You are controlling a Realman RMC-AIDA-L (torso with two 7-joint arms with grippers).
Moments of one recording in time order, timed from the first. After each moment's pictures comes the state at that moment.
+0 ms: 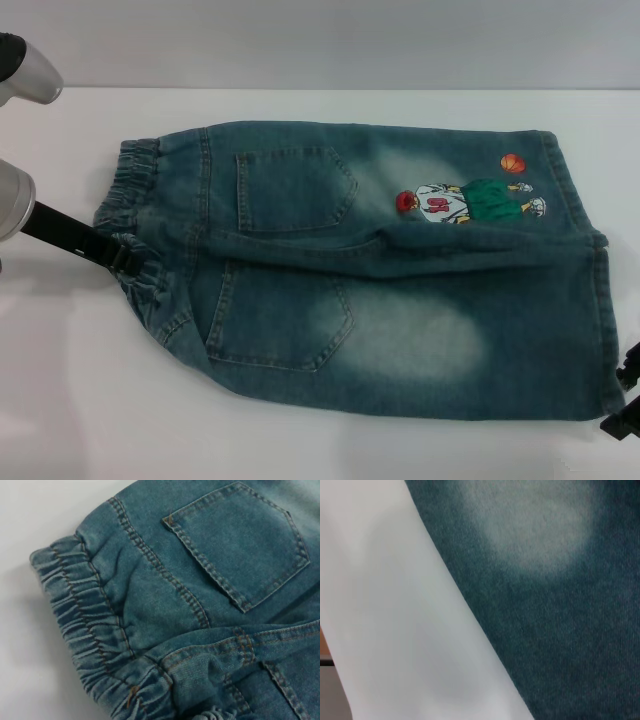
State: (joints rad) left arm -0.66 -2.02 0.97 1.01 2.62 1.48 -2.38; right arm 0.71 2.04 -0.87 -0.91 -2.86 -1.82 1.88
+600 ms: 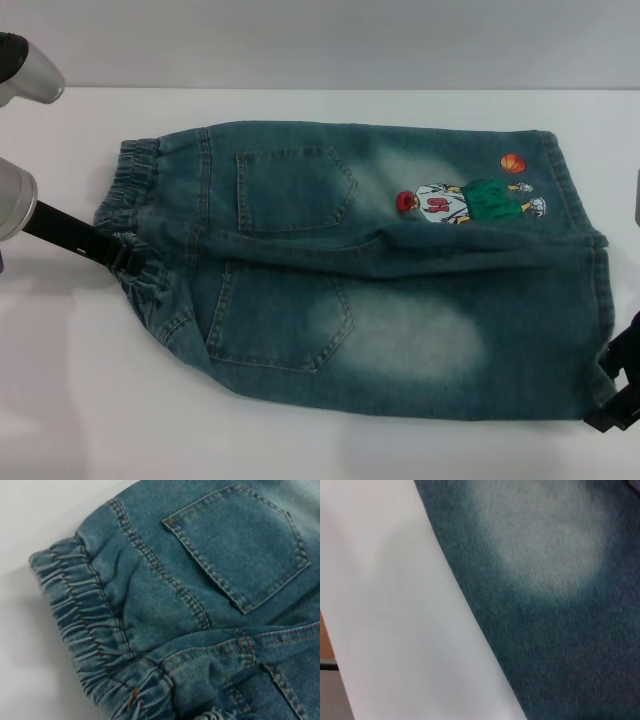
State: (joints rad) left arm -0.66 -2.02 0.97 1.00 2.62 1.47 -2.38; right arm 0.71 2.06 -0.87 -0.95 -2.85 -1.82 1.85
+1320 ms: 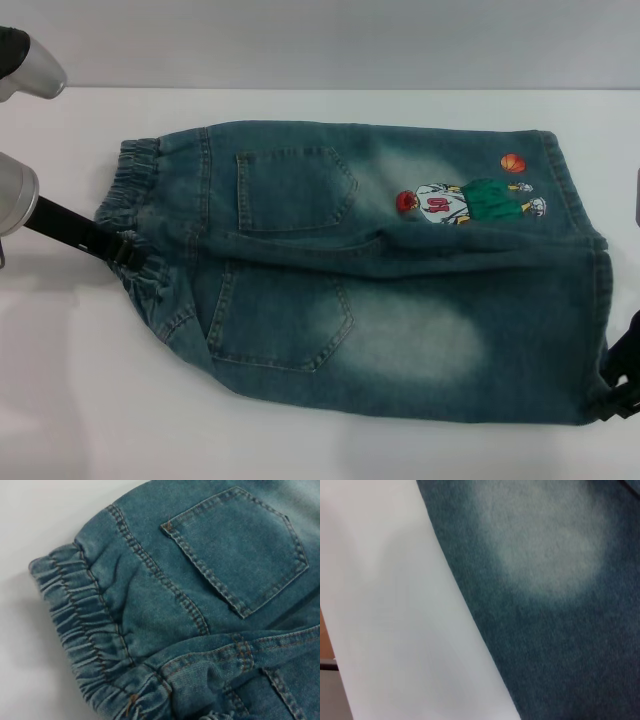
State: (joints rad) left arm -0.67 -2.02 0.97 1.00 2.62 1.47 -2.38; right arm 0.71 2.06 -0.87 -0.95 -2.84 -1.82 1.84
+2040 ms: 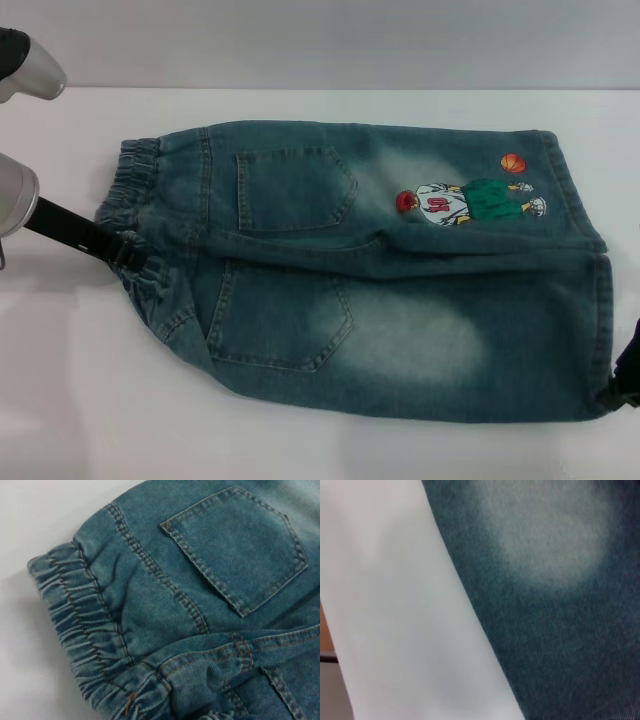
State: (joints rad) left arm -0.67 -2.02 0.97 1.01 2.62 1.47 -2.38; right arm 0.70 2.06 -0.89 -0.96 -2.84 -1.82 1.84
